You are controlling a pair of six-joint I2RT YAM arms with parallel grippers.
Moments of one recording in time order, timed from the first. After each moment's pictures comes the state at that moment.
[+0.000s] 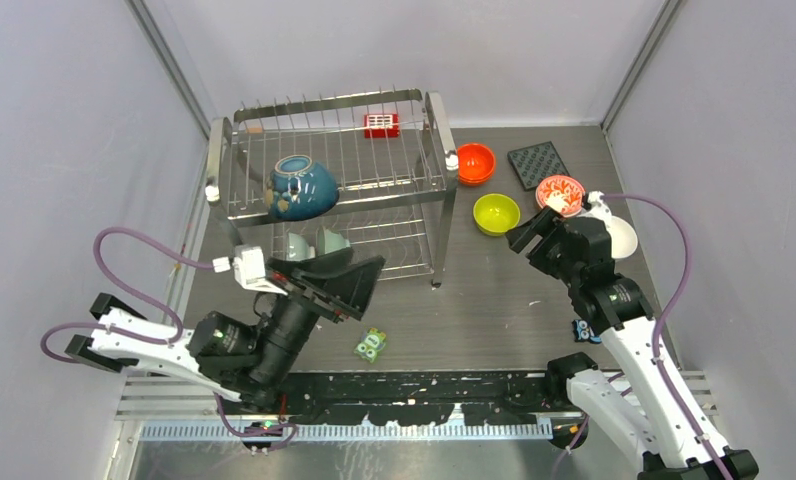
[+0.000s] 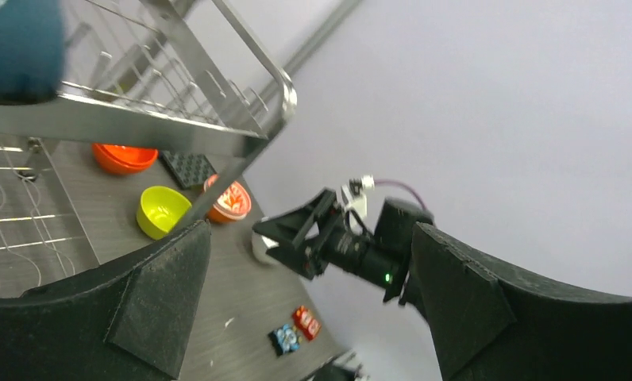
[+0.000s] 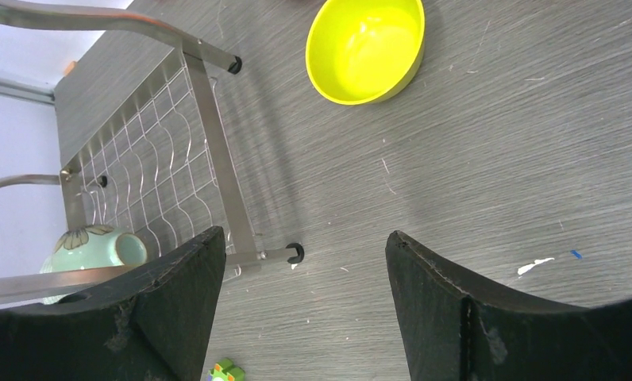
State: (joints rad) left arm -1.79 0.73 0.78 0.66 -1.13 -0.12; right arm 0.26 0.72 0.77 -0.56 0.11 0.76
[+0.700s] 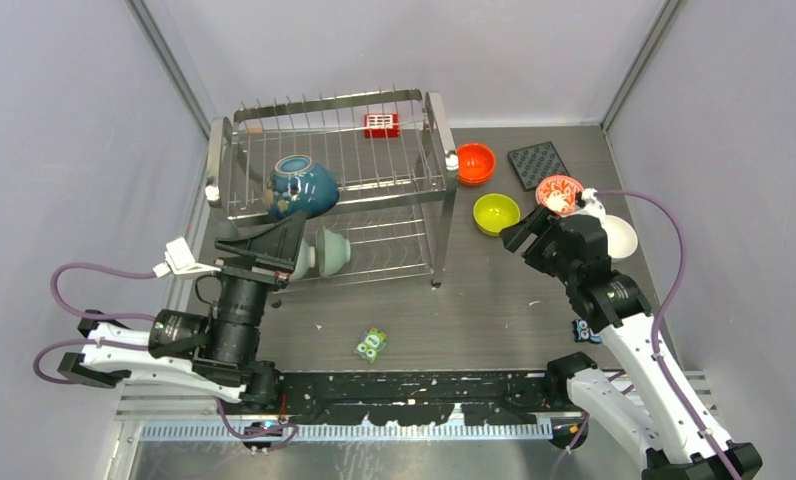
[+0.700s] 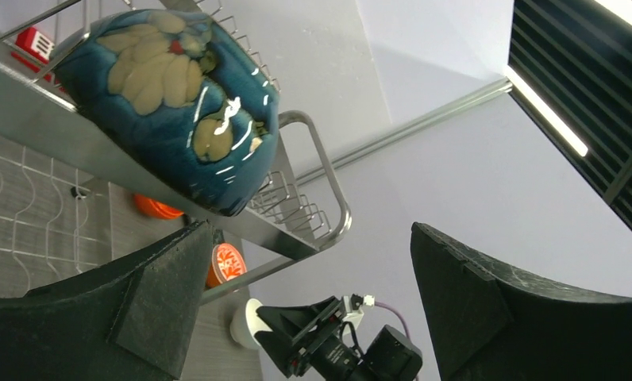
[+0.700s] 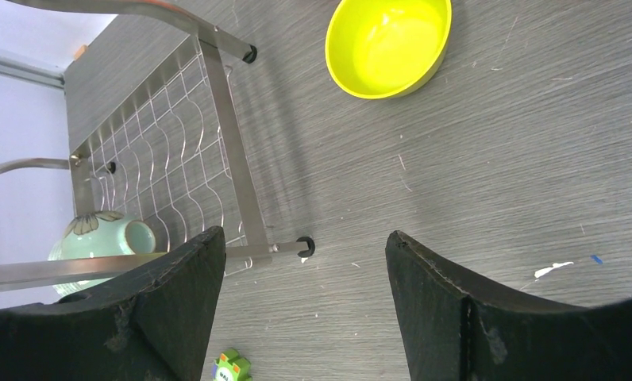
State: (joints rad) left arm -1.66 0.64 0.69 1.25 -1.33 0.10; right arm 0.30 0.73 0.78 -0.55 0.10 0.76
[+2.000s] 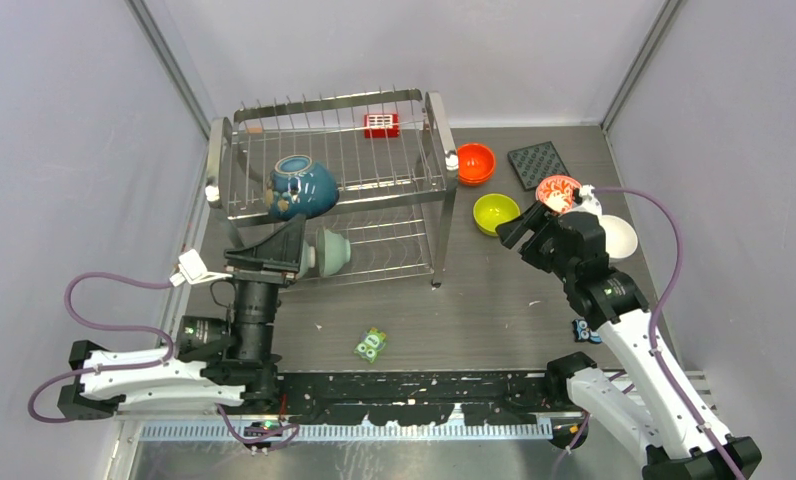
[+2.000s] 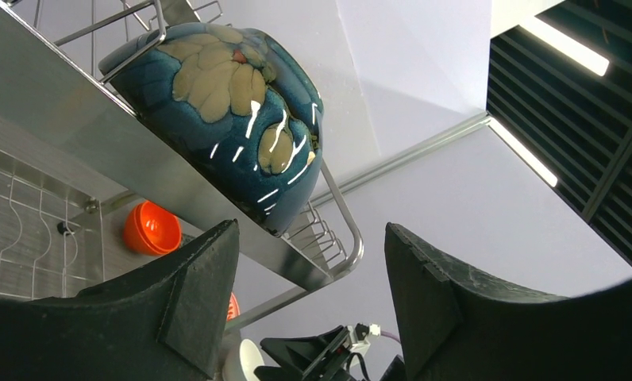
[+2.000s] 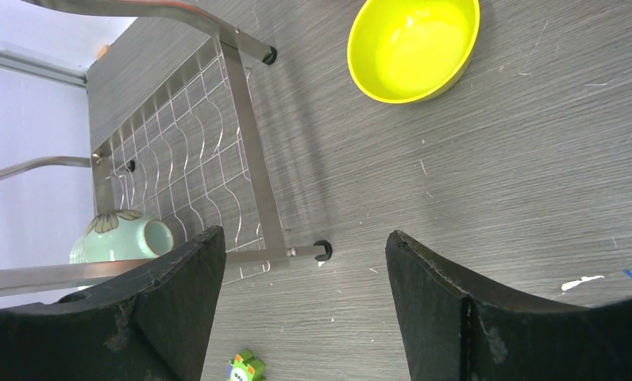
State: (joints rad) left arm -1.44 0.54 0.52 1.03 -1.19 -0.25; right arm 0.31 0.76 0.78 -0.50 0.08 0.78
